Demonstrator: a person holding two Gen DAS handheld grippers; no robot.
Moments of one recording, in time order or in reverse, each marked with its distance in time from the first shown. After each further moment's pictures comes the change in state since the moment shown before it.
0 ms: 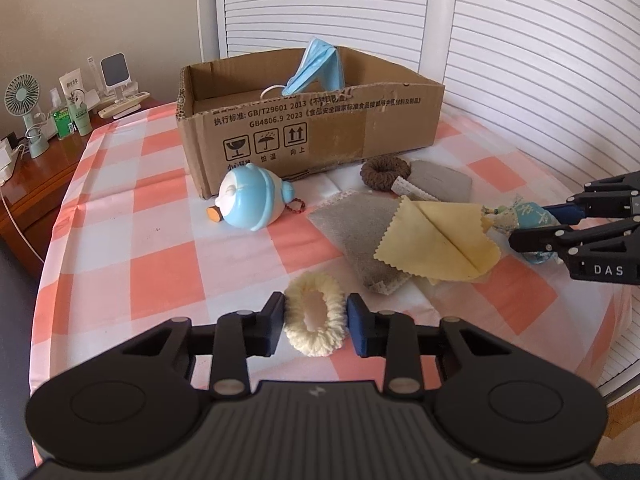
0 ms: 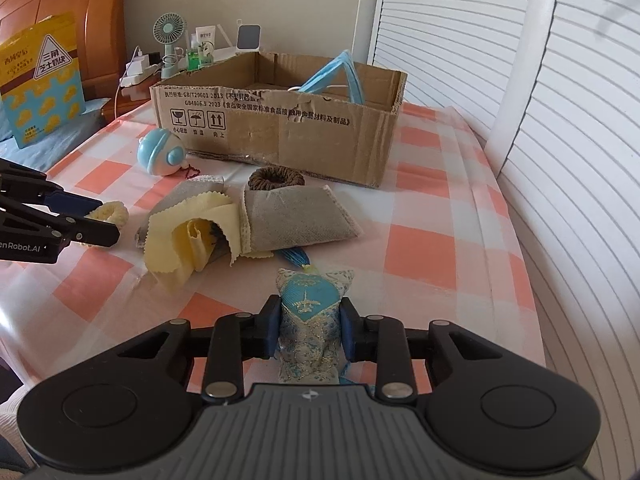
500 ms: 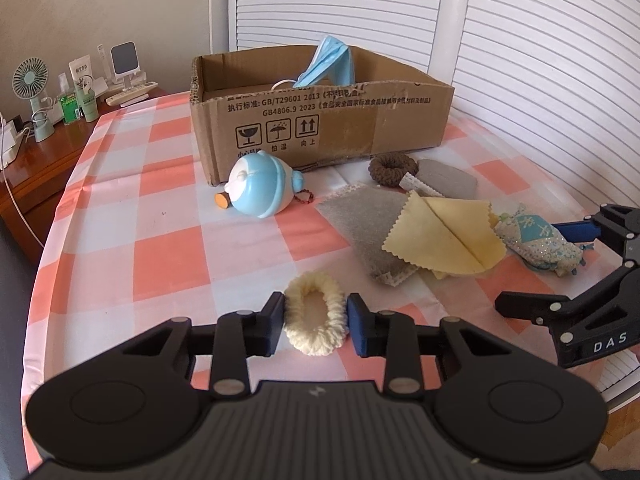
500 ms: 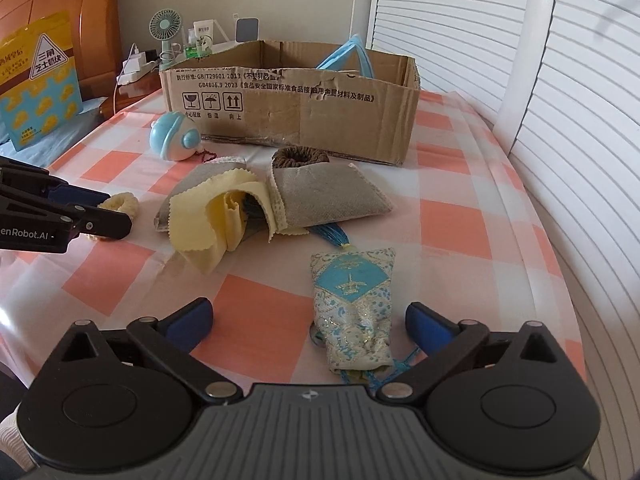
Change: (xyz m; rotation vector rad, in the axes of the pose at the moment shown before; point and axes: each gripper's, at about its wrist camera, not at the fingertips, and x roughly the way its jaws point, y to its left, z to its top) left arm 0.001 0.007 -0.007 -0.048 -0.005 -0.008; right arm 0.009 0.026 -0.012 0.033 0.008 -0.007
